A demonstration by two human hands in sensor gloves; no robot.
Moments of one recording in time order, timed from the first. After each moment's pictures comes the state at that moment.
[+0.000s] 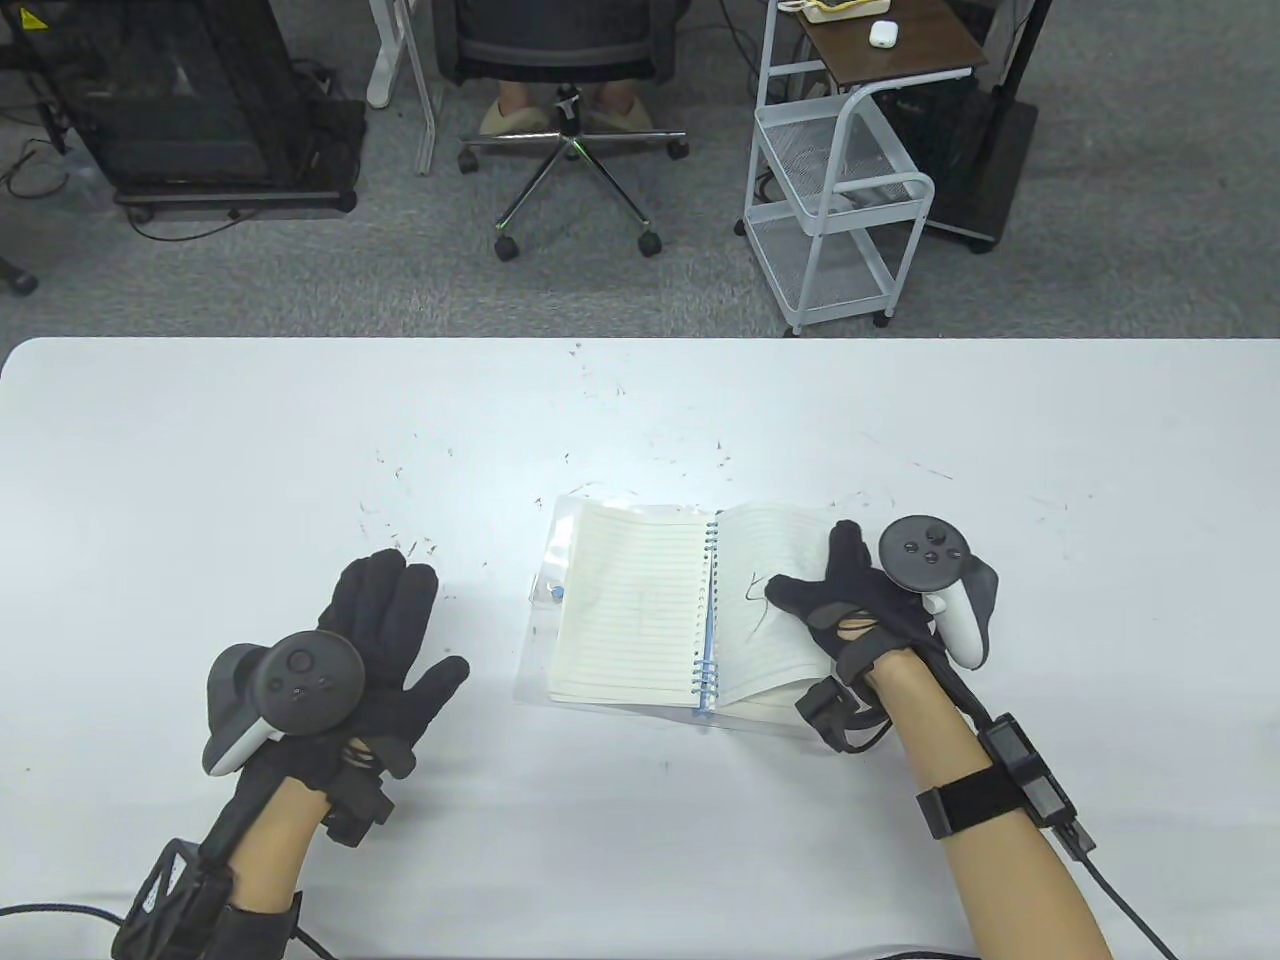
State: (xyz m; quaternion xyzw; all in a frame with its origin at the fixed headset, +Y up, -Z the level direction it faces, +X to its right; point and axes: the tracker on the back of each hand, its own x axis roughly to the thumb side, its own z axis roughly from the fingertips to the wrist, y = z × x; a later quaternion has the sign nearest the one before) left_hand -0.273 -0.659 -0.246 0.00 -0.17 0.22 0.96; right_hand 0.196 -0.714 -0.329 -0.08 0.11 0.85 0.50
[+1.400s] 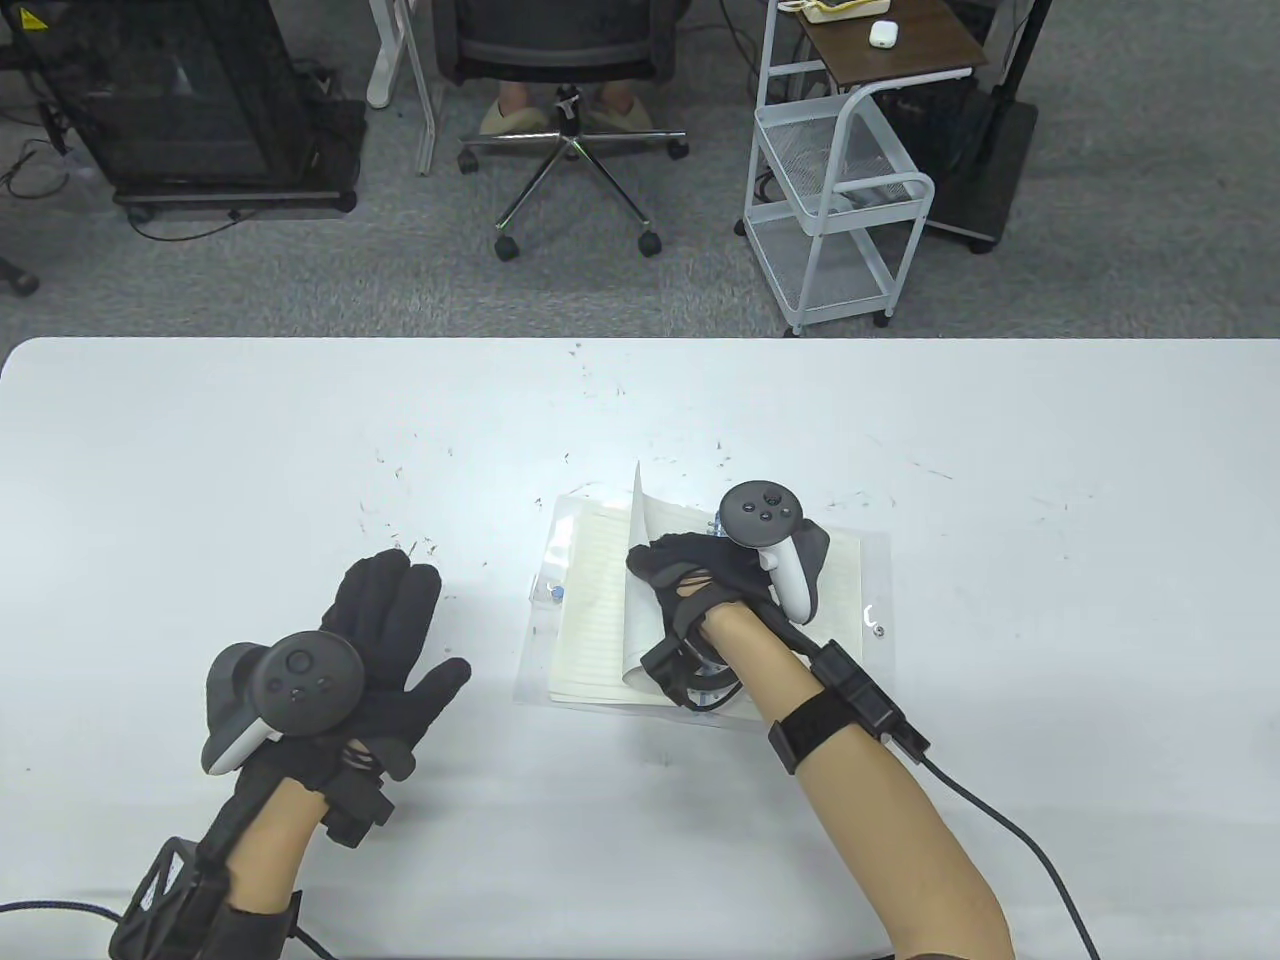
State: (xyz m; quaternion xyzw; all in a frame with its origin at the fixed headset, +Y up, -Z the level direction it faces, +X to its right) left_hand -0.274 -0.659 -0.247 0.00 -0.18 0.22 0.96; right_hand 0.058 -0.737 -0.379 -0.05 0.17 0.86 0.47
